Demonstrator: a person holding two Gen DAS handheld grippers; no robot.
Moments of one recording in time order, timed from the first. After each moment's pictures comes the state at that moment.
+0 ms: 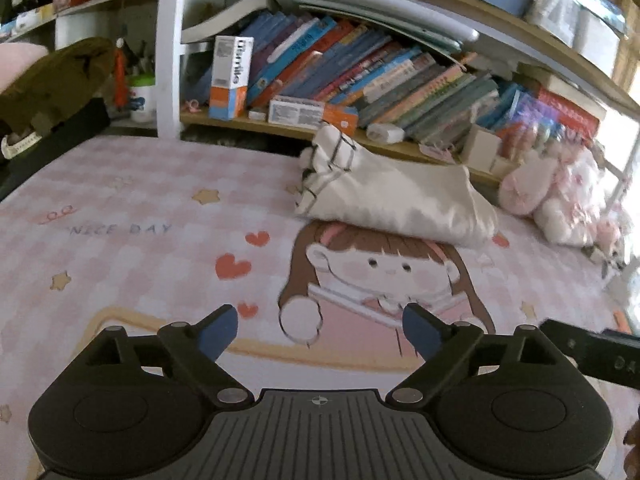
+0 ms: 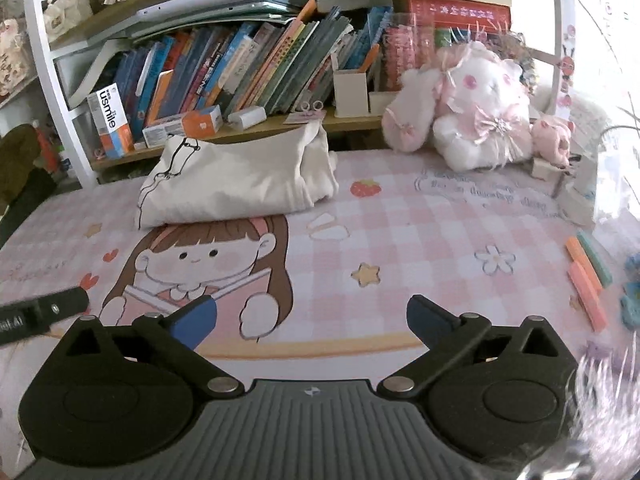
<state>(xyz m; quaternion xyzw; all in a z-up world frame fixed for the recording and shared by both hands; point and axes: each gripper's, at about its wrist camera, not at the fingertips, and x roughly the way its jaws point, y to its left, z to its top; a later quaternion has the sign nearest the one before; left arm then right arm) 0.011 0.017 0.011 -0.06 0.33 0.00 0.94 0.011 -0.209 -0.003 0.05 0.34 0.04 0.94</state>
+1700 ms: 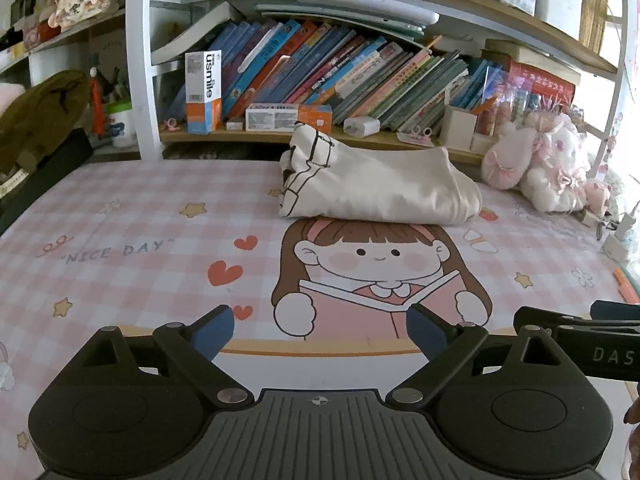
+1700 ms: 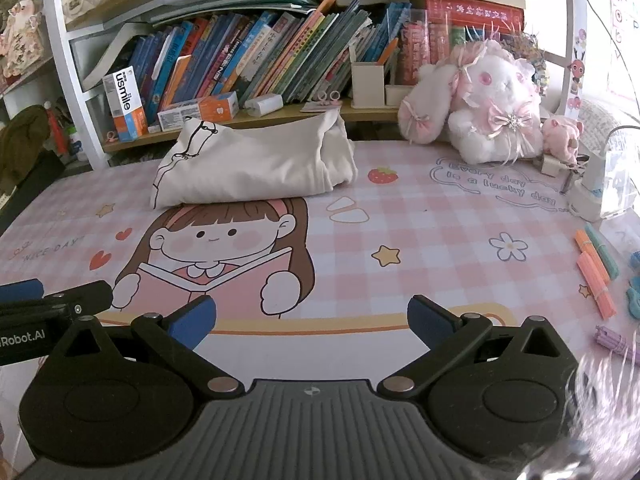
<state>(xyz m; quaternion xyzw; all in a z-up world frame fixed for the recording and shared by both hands) 0.004 0.008 0.013 -0.02 0.33 -0.02 0.94 0.005 -0.194 -0.008 0.04 0.34 0.05 0.94</state>
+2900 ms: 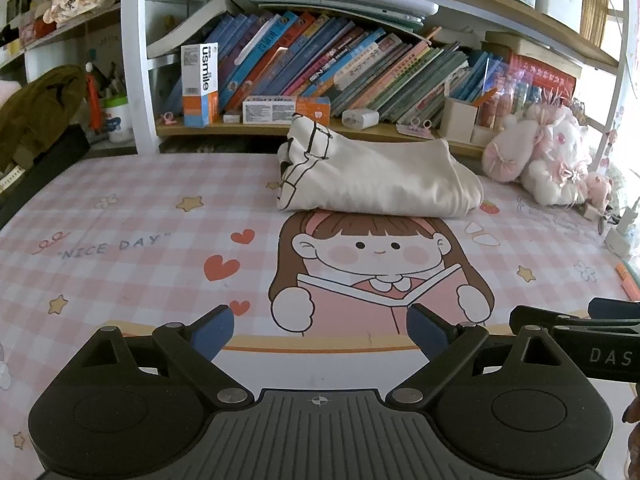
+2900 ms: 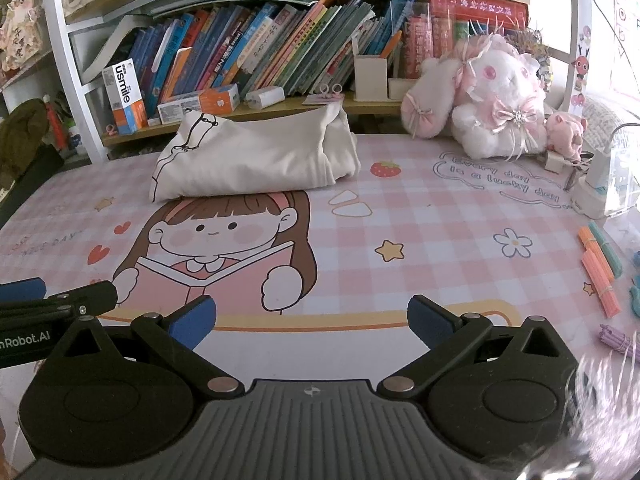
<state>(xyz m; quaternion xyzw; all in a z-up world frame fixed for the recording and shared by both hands) 0.008 0.007 0.009 -0.02 0.34 -0.02 0.94 0.010 -0.193 -0.011 0.04 0.35 0.05 0.93</state>
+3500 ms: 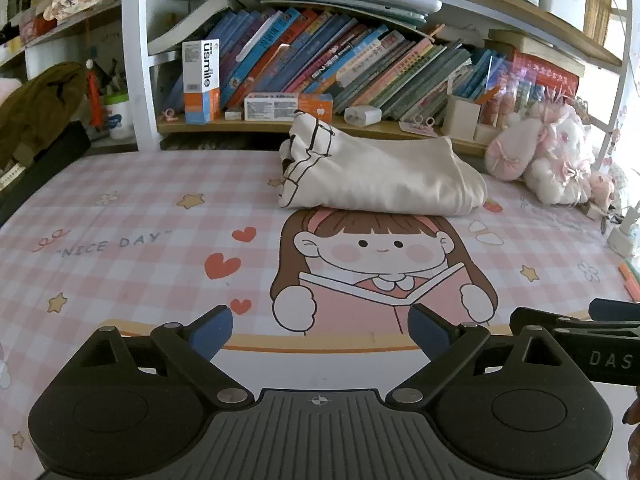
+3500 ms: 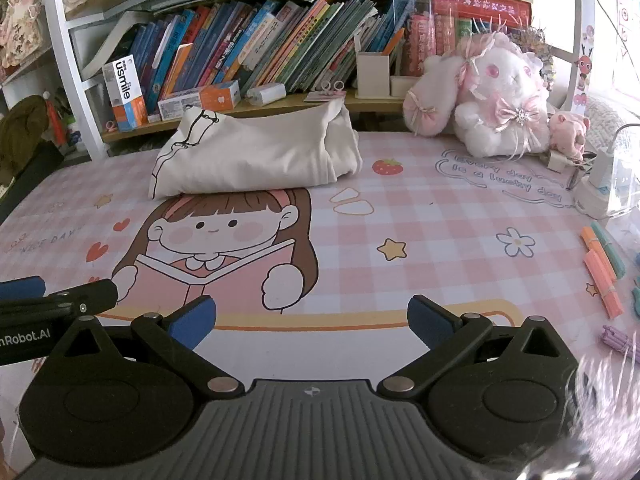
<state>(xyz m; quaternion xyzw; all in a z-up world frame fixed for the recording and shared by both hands) 0.010 0.008 0.006 -0.02 0.34 -0.02 0.94 0.013 -0.192 -0.013 0.04 0.35 0.06 0.93</state>
